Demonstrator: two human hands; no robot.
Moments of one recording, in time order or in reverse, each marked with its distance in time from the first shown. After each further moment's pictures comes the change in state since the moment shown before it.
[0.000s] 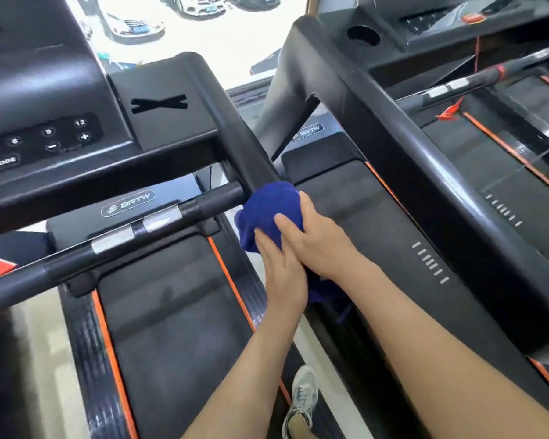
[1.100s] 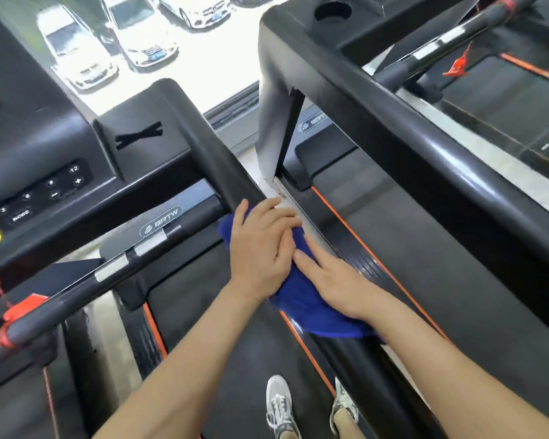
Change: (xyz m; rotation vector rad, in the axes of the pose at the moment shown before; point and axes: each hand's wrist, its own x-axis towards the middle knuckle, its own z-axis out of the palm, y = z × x) left_hand 0.031 0.036 -0.020 0.786 -0.058 0.837; right_hand -0.040 0.072 -0.008 0.427 -0.255 -0.014
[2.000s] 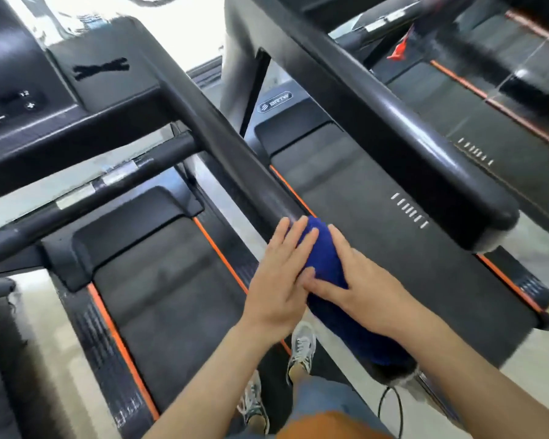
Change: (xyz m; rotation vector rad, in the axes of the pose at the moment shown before) left_hand -0.154 0.065 0.030 -0.451 -0.101 0.066; right_hand -0.144 0.034 0.029 -0.477 0.192 0.088
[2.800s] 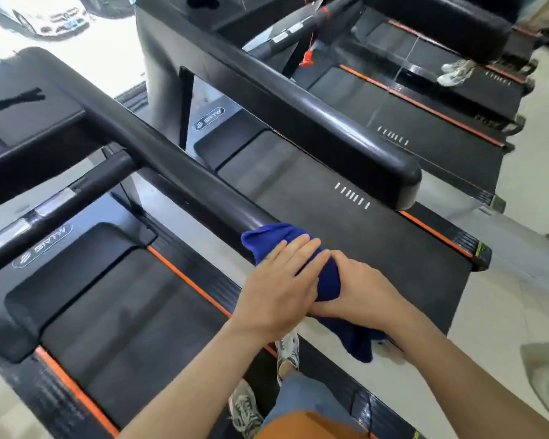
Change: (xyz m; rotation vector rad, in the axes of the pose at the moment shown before) left_hand -0.013 0.038 0.010 0.520 -0.319 0.430; right_hand -0.062 0.037 0.024 -0.037 0.179 0.231
